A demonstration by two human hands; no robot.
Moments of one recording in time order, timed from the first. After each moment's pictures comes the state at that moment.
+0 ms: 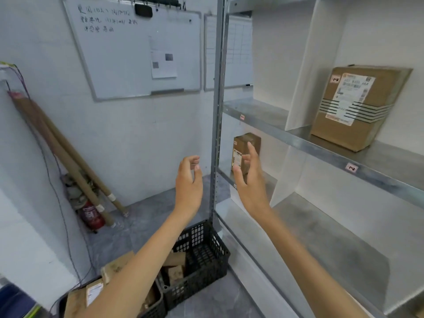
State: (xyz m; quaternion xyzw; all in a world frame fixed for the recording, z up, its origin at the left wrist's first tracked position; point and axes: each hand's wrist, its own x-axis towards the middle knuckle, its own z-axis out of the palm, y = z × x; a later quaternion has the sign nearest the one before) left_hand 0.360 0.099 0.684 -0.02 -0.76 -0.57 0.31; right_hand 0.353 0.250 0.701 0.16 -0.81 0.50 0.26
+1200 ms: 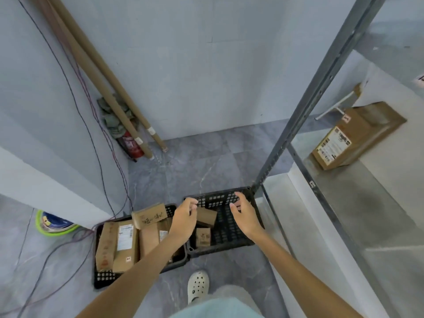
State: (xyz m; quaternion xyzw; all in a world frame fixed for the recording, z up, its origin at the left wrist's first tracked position) left_hand 0.216 -0.078 0.411 0.27 -0.83 -0.49 0.00; right_hand 0.129 0.091 0.427 0.09 -0.88 0.40 -0.25
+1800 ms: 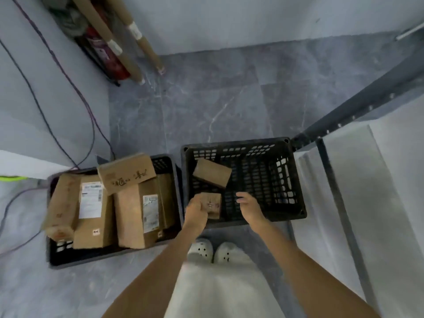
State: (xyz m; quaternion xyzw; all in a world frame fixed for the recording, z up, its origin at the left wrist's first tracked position) left_hand 0.159 -0.088 -0.005 0.44 -0.71 -0.53 -0.17; right_hand 0.061 0.046 0.009 -0.10 -0.81 0.34 -0.46
